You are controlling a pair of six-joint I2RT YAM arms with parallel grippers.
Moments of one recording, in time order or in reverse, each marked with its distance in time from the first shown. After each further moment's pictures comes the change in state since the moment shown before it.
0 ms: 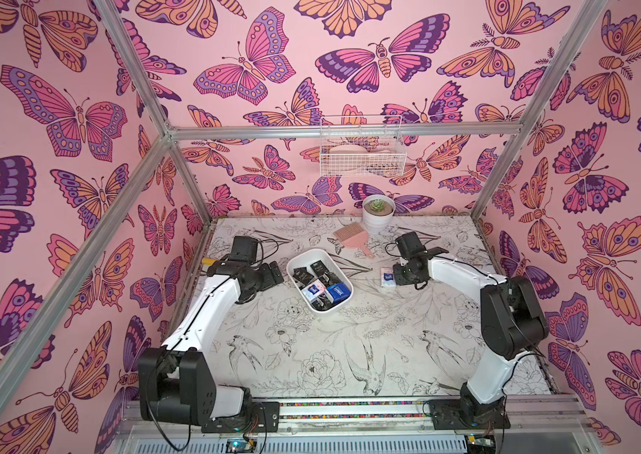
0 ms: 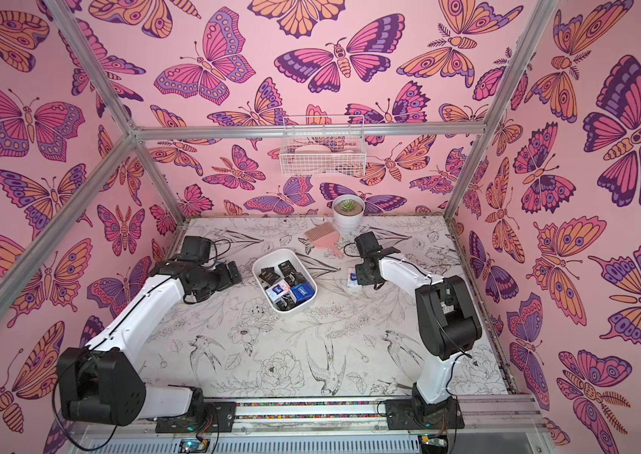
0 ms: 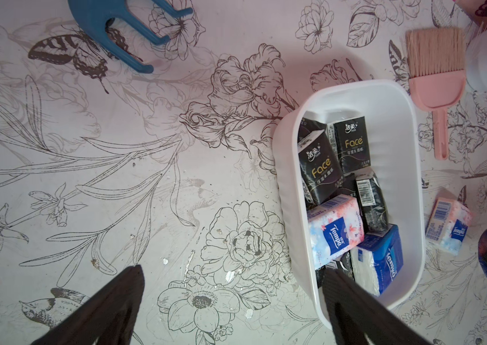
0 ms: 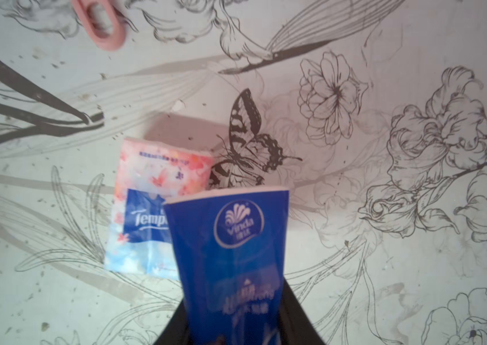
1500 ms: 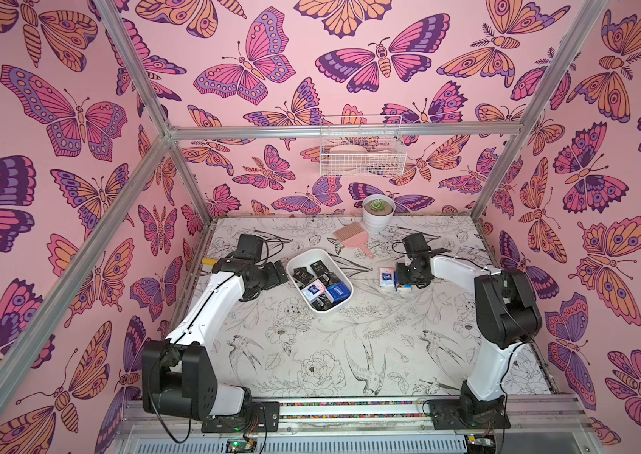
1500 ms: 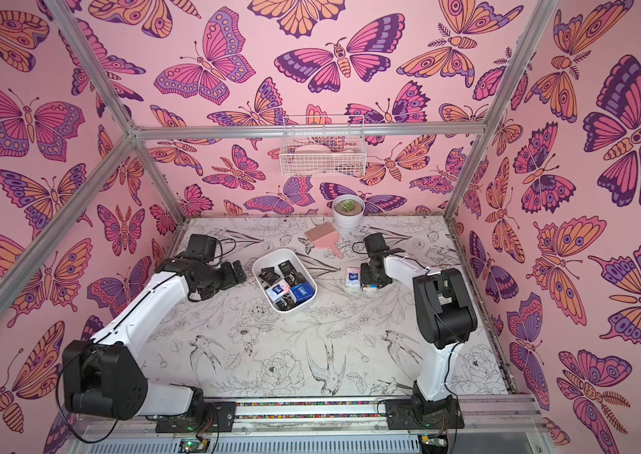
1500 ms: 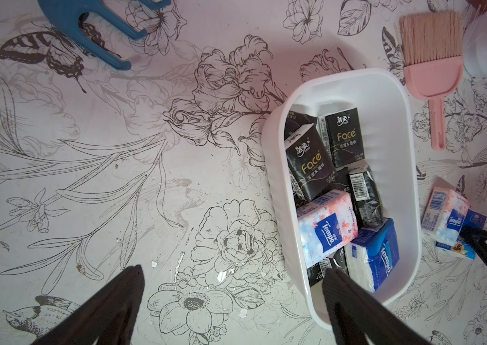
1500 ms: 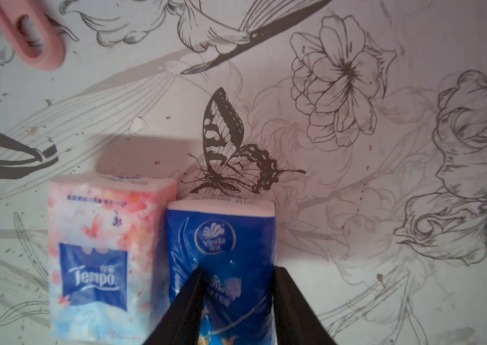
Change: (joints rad) left arm -0.026 0.032 0.021 0.003 0.006 0.000; right arm -0.083 0.085 -0.004 0.087 -0.115 0.071
